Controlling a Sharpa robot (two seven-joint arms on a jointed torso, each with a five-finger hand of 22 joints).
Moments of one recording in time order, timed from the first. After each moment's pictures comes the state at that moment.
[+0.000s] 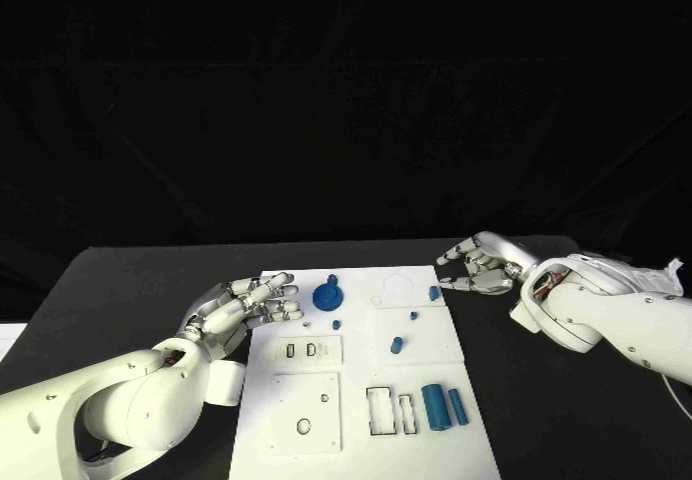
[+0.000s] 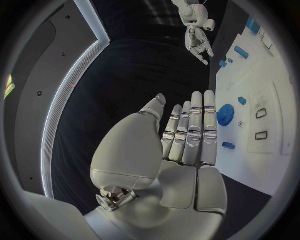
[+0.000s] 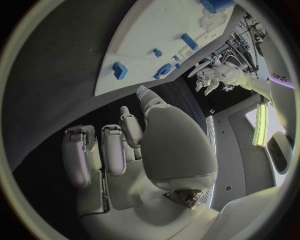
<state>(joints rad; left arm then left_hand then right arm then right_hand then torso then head) 1.12 -0.96 -0.01 1.78 0.12 -0.35 0.44 1.38 -0.01 0.12 0.10 0.14 0.97 0.22 0.09 0.07 1.08 0.16 0.08 0.07 1.17 0.10 0.20 0.22 0.17 0.98 0.20 0.42 0.19 1.19 -1.05 0.03 1.47 -1.19 -0.38 0.07 1.39 -0.13 0.17 0.15 0.26 0.98 0.14 0.06 0.09 1.42 0.06 1.15 1.30 1.47 -0.02 1.46 1.31 0.02 1.47 0.09 1.54 1.31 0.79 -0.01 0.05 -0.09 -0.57</state>
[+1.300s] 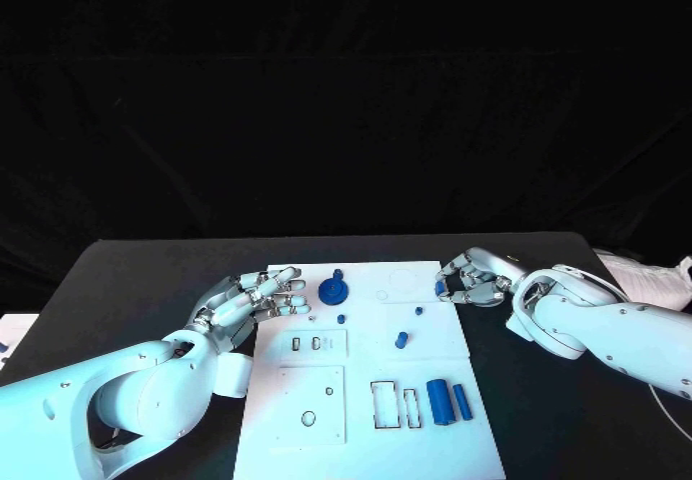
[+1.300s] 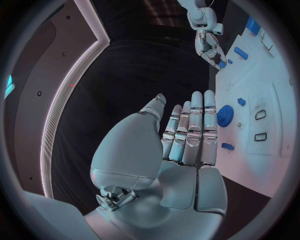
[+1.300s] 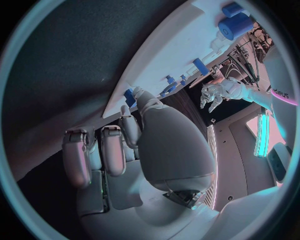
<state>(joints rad) 1.12 -0.96 -0.01 1.77 0.12 -0.34 0.43 1.38 -0.01 0.12 0.10 0.14 0.97 0.22 0.09 0.07 1.08 0.16 0.08 0.07 1.17 0.10 0.20 0.22 0.17 0.98 0.20 0.42 0.19 1.14 -0.96 0.03 1.36 -1.27 -0.34 0.08 1.43 -0.10 0.18 0.12 0.24 1.03 0.14 0.07 0.09 1.42 0.05 1.15 1.31 1.47 -0.02 1.47 1.31 0.02 1.47 0.09 1.54 1.31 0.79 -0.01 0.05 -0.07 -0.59</state>
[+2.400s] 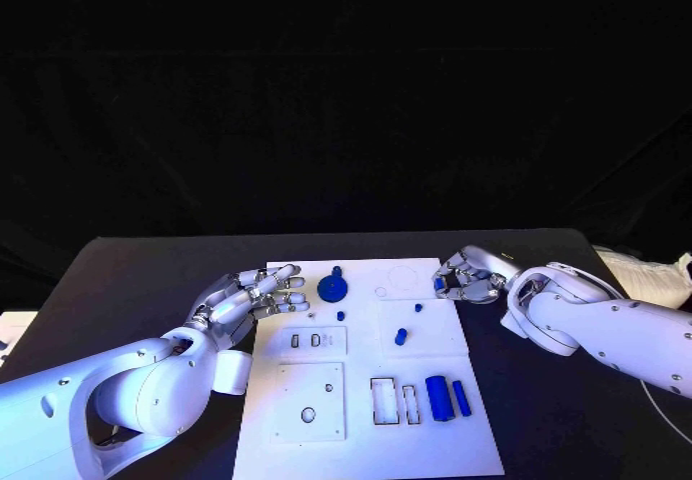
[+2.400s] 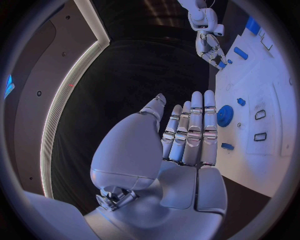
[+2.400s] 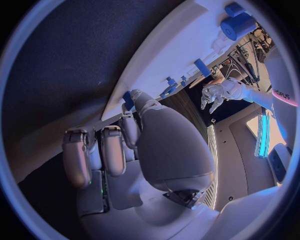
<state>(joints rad) 1.12 -0.96 -0.01 1.78 0.12 -0.34 0.43 1.38 -0.01 0.12 0.10 0.14 0.97 0.22 0.09 0.07 1.08 0.16 0.08 0.07 1.17 0.10 0.20 0.22 0.17 0.98 0.20 0.42 0.19 1.14 -0.94 0.03 1.35 -1.28 -0.34 0.07 1.44 -0.07 0.21 0.09 0.19 1.09 0.12 0.08 0.10 1.42 0.05 1.18 1.31 1.46 -0.03 1.48 1.31 0.02 1.47 0.09 1.54 1.31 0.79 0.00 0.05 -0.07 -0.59</state>
